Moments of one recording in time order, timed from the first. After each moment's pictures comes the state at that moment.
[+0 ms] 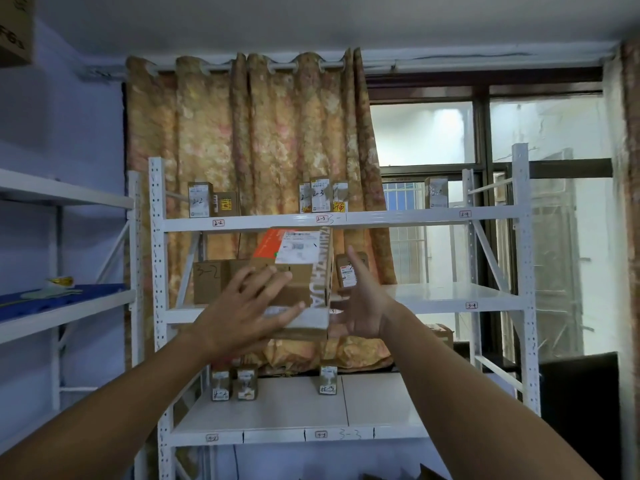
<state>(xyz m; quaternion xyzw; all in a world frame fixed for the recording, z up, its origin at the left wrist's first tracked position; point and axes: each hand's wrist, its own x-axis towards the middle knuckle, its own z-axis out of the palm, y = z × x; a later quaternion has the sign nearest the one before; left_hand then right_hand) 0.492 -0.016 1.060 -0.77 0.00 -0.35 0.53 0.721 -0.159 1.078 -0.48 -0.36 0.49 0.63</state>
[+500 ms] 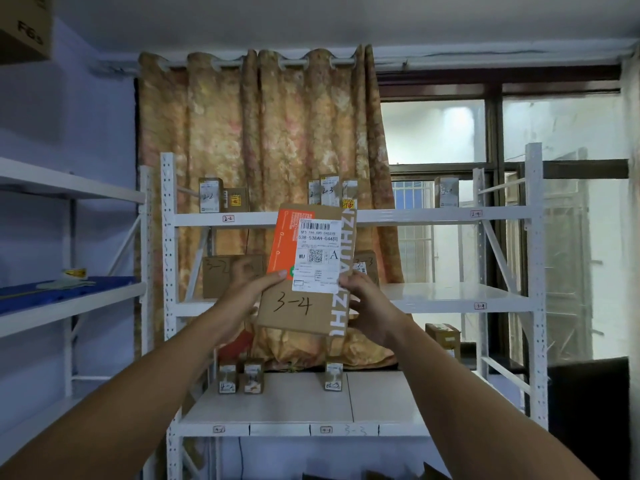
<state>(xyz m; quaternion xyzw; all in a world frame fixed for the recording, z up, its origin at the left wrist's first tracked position) 0.498 -0.022 1.074 -0.72 -0.24 -0.44 -0.49 0.722 -0.140 1.050 -0.46 -0.48 0.35 0.67</state>
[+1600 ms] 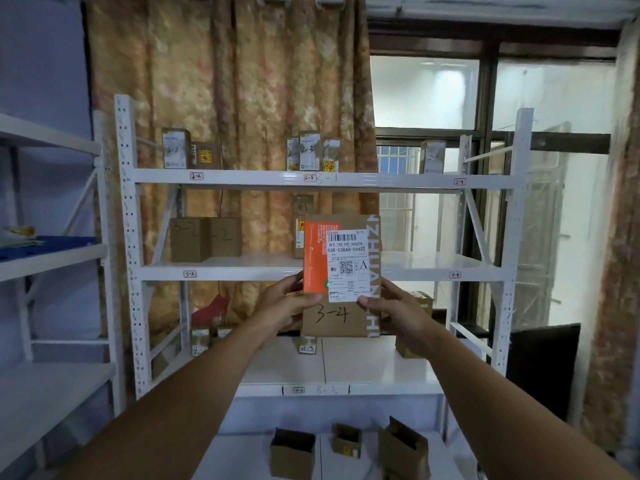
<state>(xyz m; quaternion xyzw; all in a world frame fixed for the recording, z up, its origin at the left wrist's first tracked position) 0.617 -0.039 0.988 -0.70 -0.19 -0.34 -0.59 0.808 -0.200 0.982 -0.56 -0.47 0.27 0.63</state>
